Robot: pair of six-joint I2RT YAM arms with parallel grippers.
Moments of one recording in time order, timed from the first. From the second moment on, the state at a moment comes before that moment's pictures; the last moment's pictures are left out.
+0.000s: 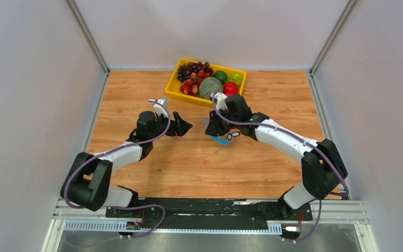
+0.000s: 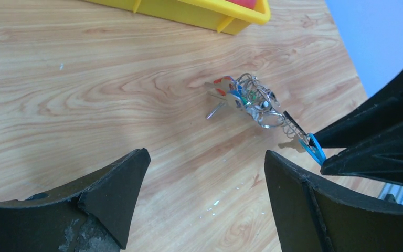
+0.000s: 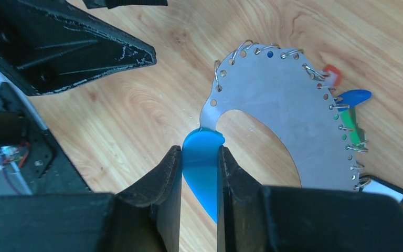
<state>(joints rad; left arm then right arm) -0.35 1.36 0.53 0.50 0.37 -0.48 0.66 1.54 1.09 -0.23 -0.33 0.22</state>
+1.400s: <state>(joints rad) -0.54 1.15 0.20 1.15 0.28 -0.17 0.64 1.43 1.19 -0.22 -0.75 0.49</state>
